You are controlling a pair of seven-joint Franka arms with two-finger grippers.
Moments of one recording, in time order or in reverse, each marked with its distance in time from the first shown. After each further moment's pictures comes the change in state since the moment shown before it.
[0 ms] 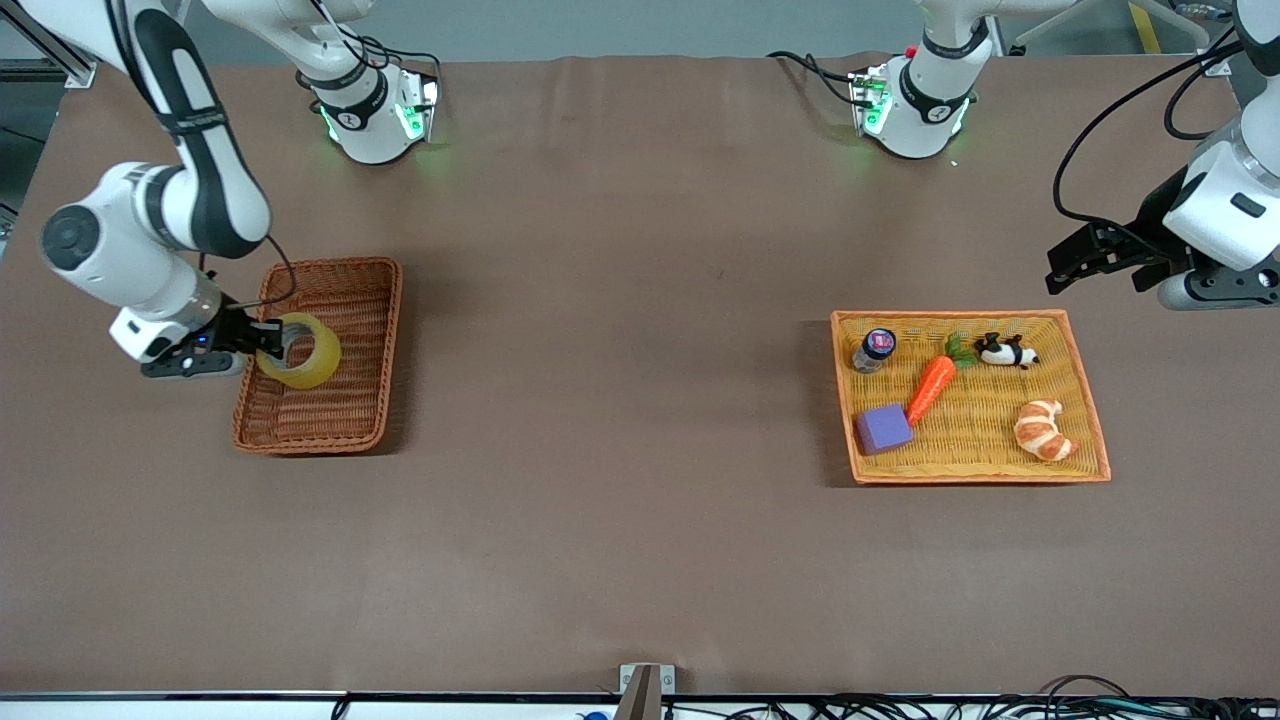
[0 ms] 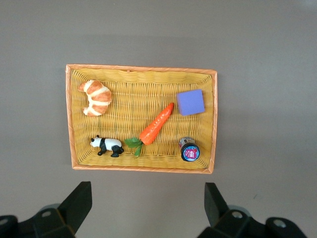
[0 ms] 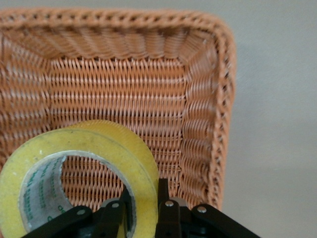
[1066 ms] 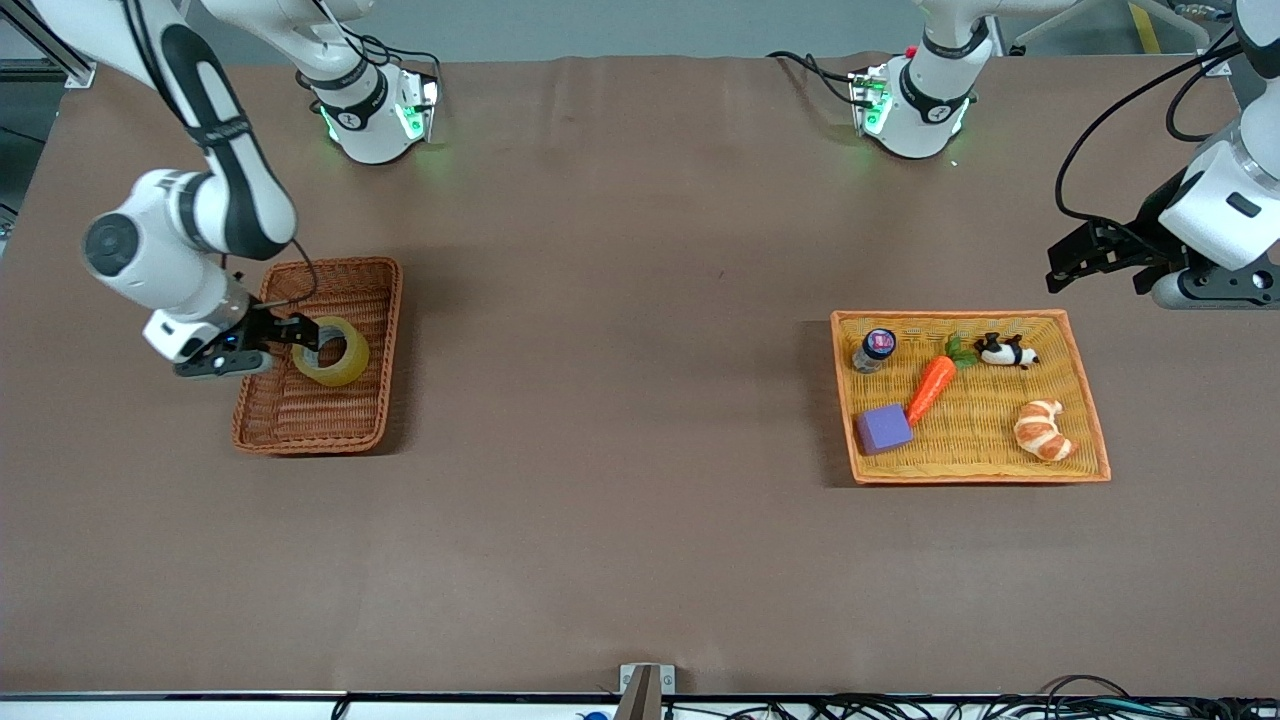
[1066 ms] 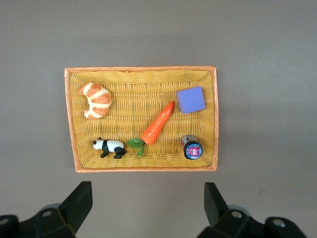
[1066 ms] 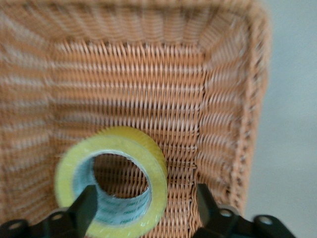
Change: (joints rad) left arm 0.001 0.001 0.001 -0.003 0.003 0.000 0.049; right arm 0.013 0.006 0.004 0.107 0.004 -0.161 0.009
